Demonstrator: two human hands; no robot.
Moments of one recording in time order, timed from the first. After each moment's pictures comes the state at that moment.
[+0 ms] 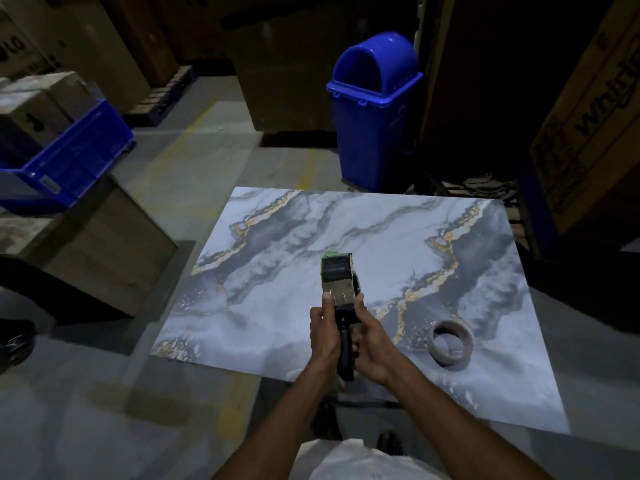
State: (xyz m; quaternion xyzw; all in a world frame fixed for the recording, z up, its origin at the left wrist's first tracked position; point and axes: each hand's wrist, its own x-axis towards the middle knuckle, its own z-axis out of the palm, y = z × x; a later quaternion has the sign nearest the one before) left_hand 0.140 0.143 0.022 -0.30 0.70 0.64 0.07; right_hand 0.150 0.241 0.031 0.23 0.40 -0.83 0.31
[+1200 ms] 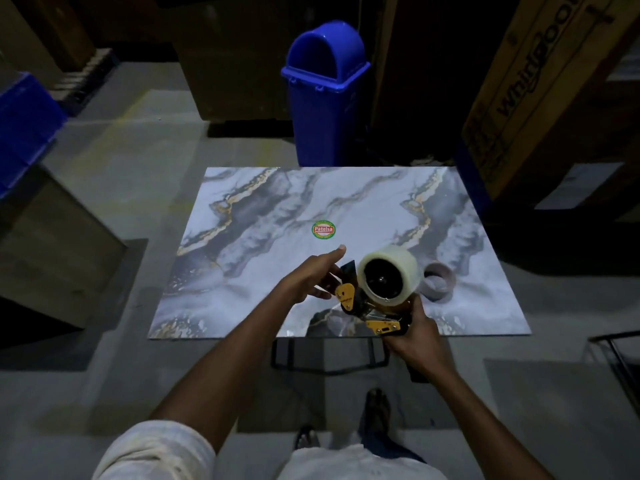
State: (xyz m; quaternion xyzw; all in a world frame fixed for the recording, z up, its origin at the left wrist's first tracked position) left_hand 0.117 0.045 0.080 -0.04 0.75 0.53 0.40; right_hand 0.289 0.245 0.035 0.15 0.87 -0.47 -0.03
